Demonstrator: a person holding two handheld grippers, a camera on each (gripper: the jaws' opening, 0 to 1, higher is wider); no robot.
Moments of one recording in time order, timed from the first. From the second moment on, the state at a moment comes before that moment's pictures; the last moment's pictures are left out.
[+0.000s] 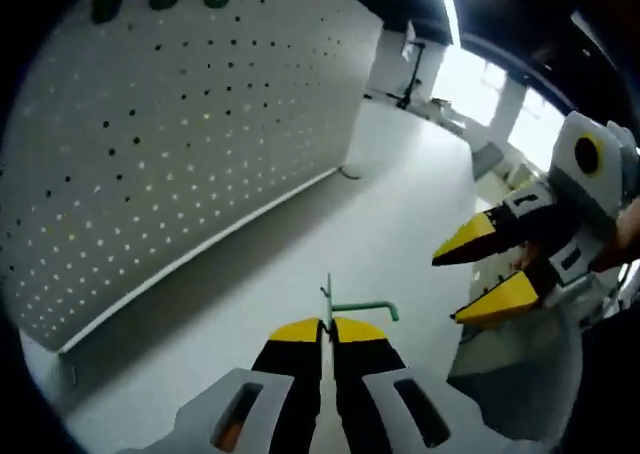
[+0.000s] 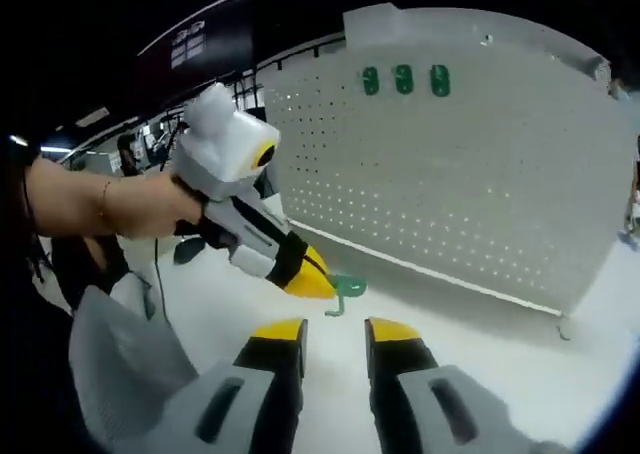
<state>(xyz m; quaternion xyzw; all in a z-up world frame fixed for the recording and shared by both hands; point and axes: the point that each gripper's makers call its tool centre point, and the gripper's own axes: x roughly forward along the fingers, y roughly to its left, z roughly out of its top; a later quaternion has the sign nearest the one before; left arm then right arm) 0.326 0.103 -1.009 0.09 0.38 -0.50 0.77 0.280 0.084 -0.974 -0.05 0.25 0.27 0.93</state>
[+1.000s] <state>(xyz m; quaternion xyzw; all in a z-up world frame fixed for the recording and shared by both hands) 0.251 0.138 -0.977 0.06 0.54 -0.50 0.68 0.241 0.145 -0.962 -0.18 0.24 0.39 0.87</state>
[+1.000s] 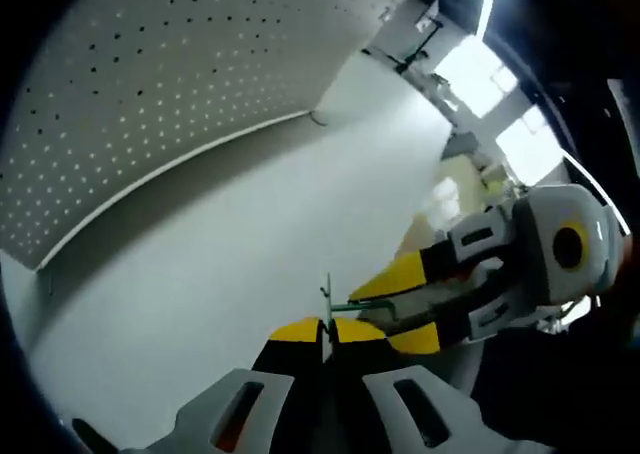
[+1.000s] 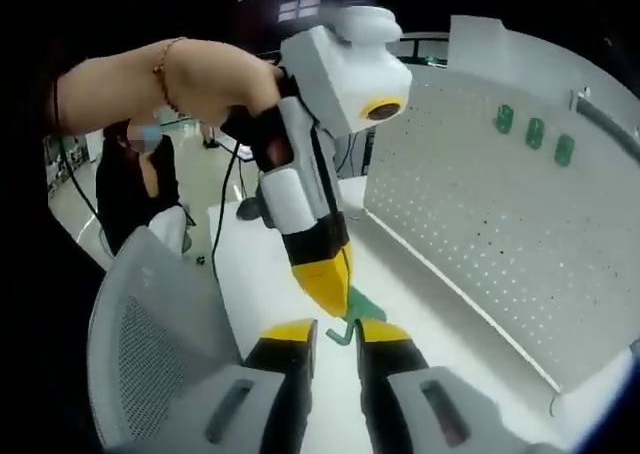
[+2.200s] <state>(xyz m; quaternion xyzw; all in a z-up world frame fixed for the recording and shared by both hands) 0.241 0.140 -0.972 -0.06 0.58 -0.52 0.62 0.242 0.151 -0.948 -0.25 0.22 0.38 0.86</state>
